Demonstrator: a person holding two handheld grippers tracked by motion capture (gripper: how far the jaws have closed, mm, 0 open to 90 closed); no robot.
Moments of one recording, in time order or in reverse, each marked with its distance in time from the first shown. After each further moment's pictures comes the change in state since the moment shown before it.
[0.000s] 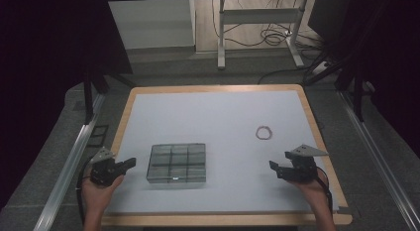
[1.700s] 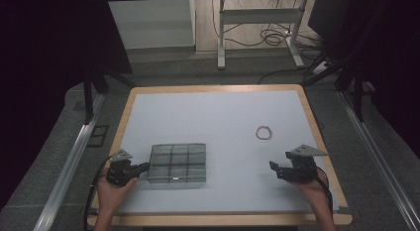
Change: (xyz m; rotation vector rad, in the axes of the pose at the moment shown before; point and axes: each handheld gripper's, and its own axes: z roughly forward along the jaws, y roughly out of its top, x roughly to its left) left arm -0.019 -0.002 0.033 0.077 -0.077 0.024; right arm -0.001 -0.001 0.001 0.010 -0.009 0.001
